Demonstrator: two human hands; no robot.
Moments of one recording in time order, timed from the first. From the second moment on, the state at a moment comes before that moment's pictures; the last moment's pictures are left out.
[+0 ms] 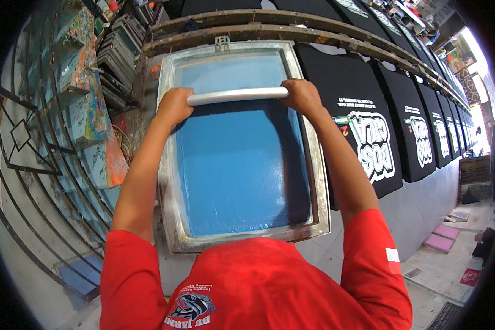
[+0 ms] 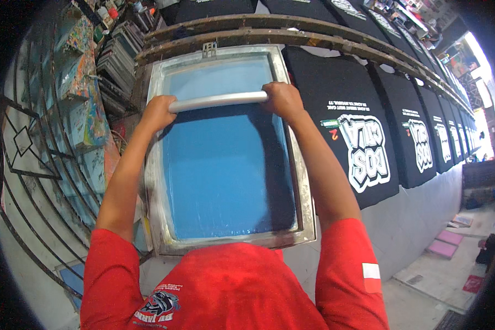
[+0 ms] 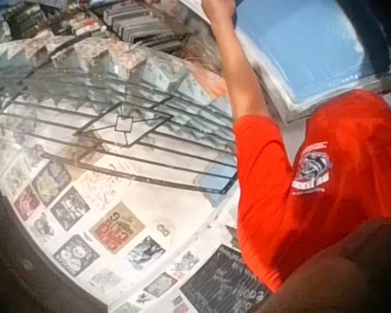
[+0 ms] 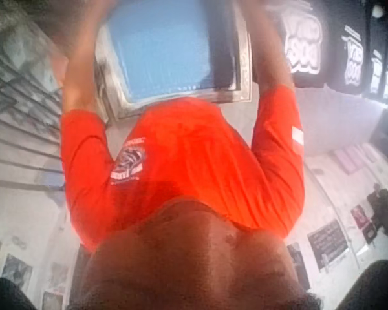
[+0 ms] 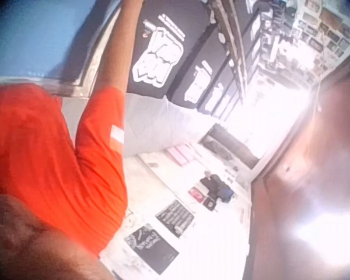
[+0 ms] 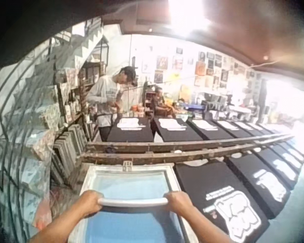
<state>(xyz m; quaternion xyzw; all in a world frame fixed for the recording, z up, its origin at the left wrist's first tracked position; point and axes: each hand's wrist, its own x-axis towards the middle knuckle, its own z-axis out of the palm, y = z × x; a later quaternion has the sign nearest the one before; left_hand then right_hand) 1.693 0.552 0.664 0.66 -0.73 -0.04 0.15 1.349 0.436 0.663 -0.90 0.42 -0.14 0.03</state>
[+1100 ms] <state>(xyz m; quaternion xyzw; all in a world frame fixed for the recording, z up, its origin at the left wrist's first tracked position) 1.570 0.870 0.693 0.67 -0.71 -0.16 0.11 1.234 0.752 0.680 -0.89 0.43 -0.13 0.09</state>
